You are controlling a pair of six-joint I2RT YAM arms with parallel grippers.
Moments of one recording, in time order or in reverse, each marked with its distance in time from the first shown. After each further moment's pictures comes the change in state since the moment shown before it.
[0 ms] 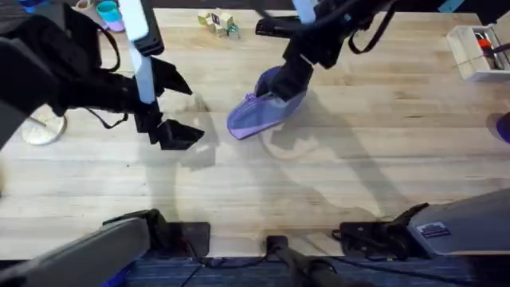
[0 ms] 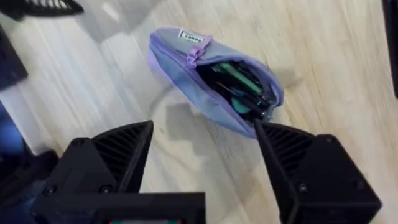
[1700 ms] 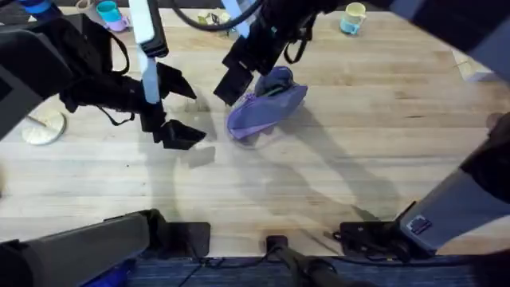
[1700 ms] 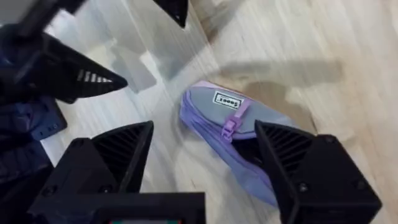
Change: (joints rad) left arm 0.000 0.105 0.000 0.023 0.018 0.040; right arm 0.145 0.239 0.127 0.099 -0.059 0.190
